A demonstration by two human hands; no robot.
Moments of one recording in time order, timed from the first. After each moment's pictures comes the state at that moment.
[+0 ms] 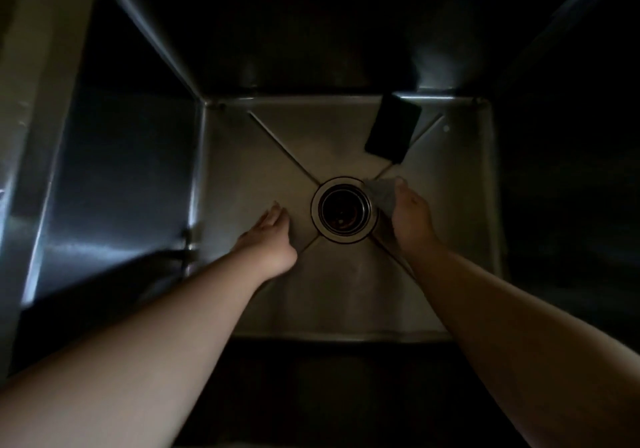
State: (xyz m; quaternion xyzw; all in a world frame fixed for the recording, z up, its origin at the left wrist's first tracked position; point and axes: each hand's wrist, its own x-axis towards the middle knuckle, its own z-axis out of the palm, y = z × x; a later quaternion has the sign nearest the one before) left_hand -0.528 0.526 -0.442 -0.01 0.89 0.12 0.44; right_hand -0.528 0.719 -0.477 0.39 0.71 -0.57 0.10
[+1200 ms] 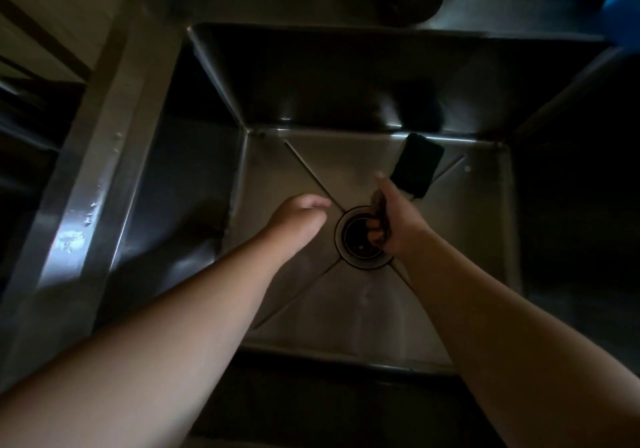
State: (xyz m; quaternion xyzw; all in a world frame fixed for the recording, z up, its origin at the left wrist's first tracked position) left_hand -0.568 0.533 -0.405 -0.19 0.81 0.48 0.28; right_hand -0.575 0.681 -0.435 0.44 0.50 -0.70 0.25
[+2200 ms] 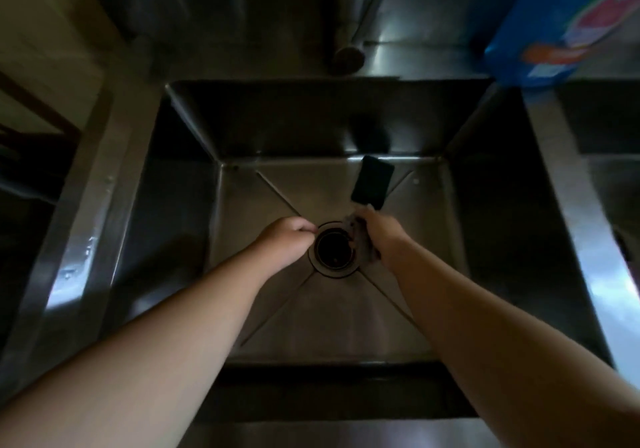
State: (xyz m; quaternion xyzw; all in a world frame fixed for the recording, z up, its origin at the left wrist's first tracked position) left_hand -0.560 0.549 -0.374 -0.08 0.85 0.40 0.33; right_hand -0.550 0.702 -0.384 0.40 0.64 -0.61 0.25
